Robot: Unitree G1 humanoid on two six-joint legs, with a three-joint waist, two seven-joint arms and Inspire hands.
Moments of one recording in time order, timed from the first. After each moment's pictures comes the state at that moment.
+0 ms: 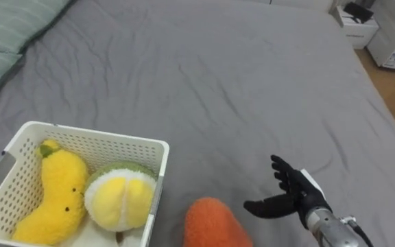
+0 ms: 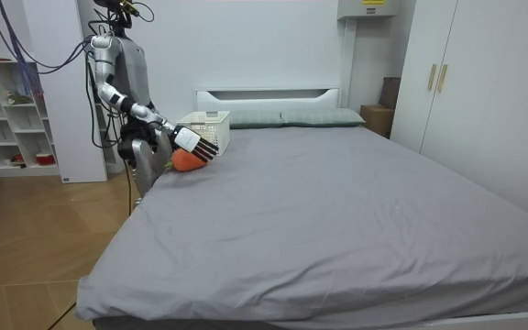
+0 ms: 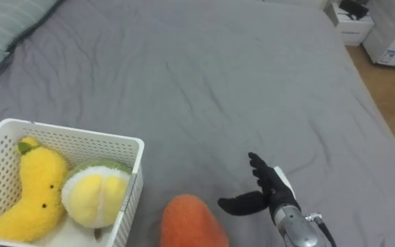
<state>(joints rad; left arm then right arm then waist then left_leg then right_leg) 0.18 0.17 0.11 1.05 0.03 0.10 0.29 0.08 -0.29 0.13 0.45 0.04 0.09 0.09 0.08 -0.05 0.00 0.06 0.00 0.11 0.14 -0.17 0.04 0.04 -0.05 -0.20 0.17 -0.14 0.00</state>
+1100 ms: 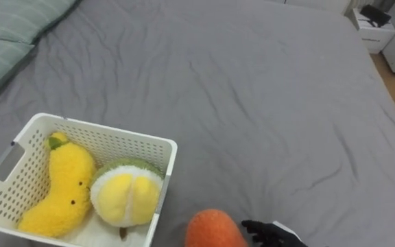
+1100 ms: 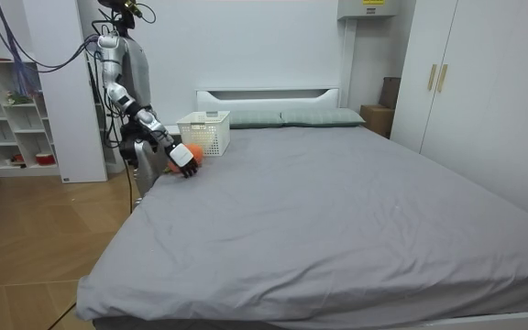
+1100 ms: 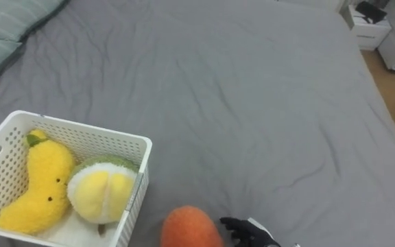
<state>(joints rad) 0.20 0.17 0.02 1.02 -0.07 0.06 0.33 0.05 -0.27 0.26 0.69 -0.16 0.10 0.29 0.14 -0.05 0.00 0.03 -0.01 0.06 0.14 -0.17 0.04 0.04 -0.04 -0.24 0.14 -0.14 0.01</state>
